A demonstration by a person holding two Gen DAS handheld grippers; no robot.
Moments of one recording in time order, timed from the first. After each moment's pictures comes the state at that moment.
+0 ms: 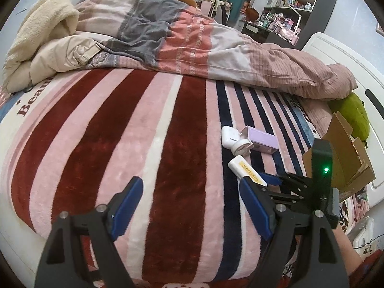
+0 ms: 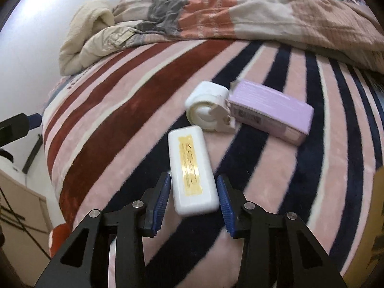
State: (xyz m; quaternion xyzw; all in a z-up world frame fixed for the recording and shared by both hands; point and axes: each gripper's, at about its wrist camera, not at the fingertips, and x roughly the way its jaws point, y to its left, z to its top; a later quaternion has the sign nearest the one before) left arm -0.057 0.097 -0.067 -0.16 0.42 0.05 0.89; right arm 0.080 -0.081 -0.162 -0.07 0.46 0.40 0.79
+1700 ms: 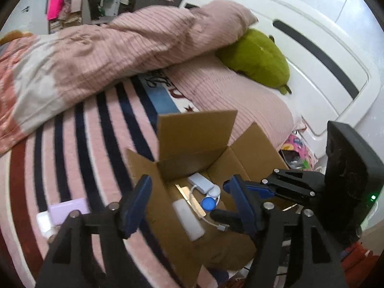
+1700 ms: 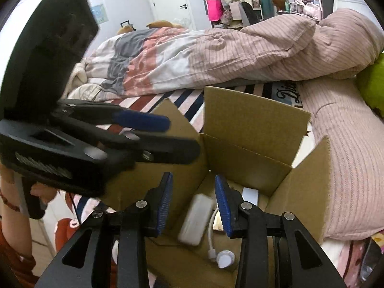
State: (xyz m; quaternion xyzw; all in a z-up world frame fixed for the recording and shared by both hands) left arm 0.119 -0.177 0.023 -0.06 0.45 -0.25 0.85; right arm 0.106 -0.338 -0.037 0.00 0.42 0.33 0.85
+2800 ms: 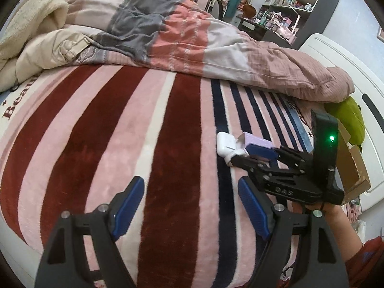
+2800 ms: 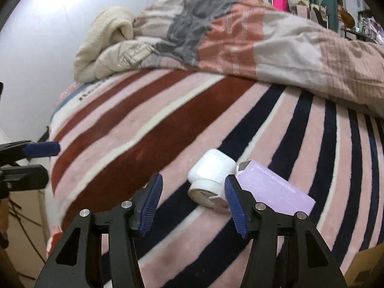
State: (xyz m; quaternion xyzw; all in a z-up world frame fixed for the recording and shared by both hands) left arm -0.024 0.108 -0.075 -0.19 0.43 0.03 0.88; right arm 0.131 -0.054 -0.134 -0.08 0.42 0.45 0.78
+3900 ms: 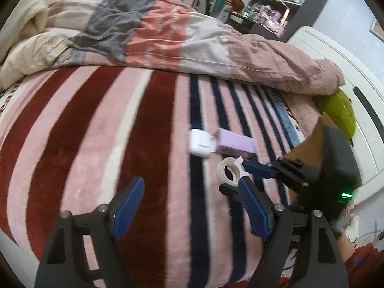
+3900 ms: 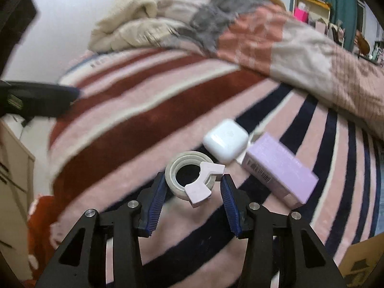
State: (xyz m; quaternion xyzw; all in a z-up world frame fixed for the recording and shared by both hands) left arm -0.003 0.070 -0.061 -0.18 0.44 -0.02 0.88; right arm 0.074 -0.077 -0.118 -0.15 0.36 0.47 0.79
